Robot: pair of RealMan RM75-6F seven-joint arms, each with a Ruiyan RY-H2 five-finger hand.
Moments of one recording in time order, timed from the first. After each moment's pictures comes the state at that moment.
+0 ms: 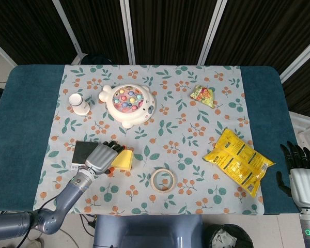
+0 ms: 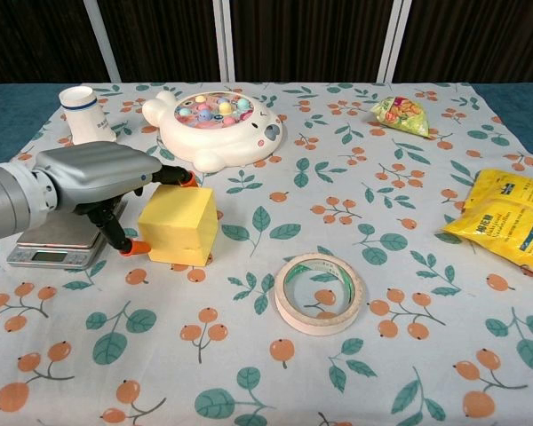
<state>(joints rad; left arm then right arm) -0.73 -1.53 -0.09 -1.61 1.09 0.93 0.65 0.07 -1.14 0.09 -1.60 -1.49 1.53 -0.10</state>
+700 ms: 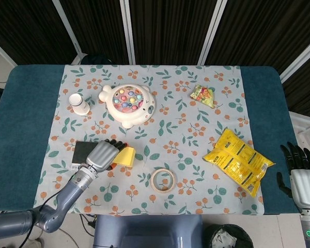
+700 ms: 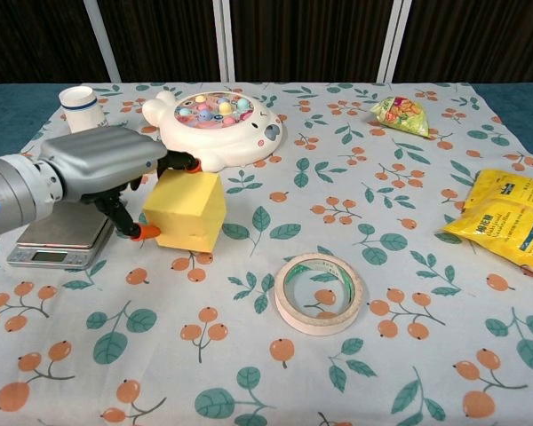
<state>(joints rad) -0.72 -1.54 -0.07 -1.54 1.24 1.00 0.52 0.06 -1.12 0.09 -1.62 -1.49 1.53 -0.09</state>
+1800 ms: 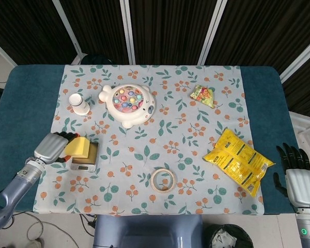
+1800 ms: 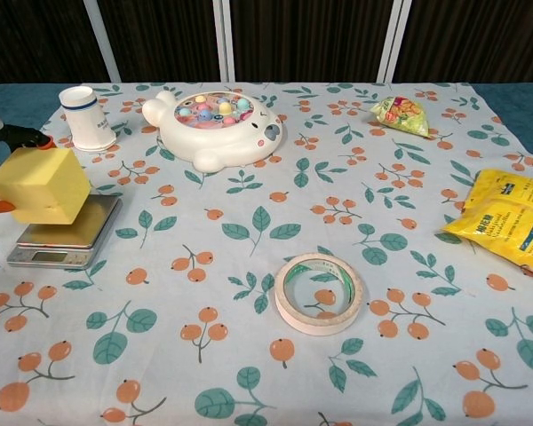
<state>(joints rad) -0.60 -1.31 0.05 -1.26 1.46 1.00 -0.02 0.08 -1.15 0.09 -1.61 -1.47 1.50 -0.14</state>
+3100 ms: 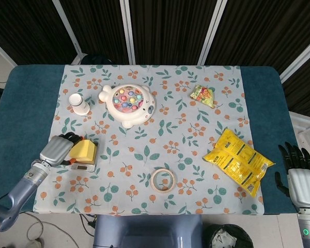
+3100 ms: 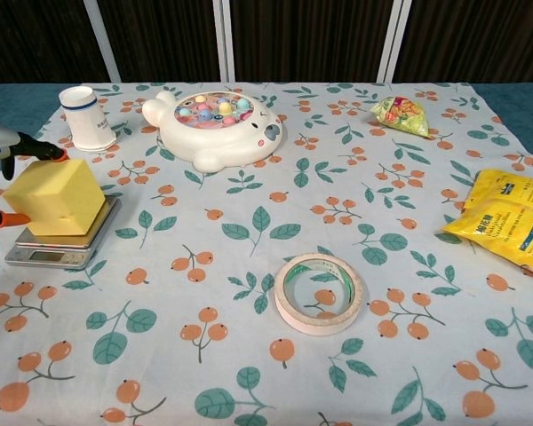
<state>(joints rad) -0.59 -1.34 0.03 -1.29 1.44 0.98 0.06 0.07 -1.14 0.09 -1.61 -1.48 1.52 -0.12</state>
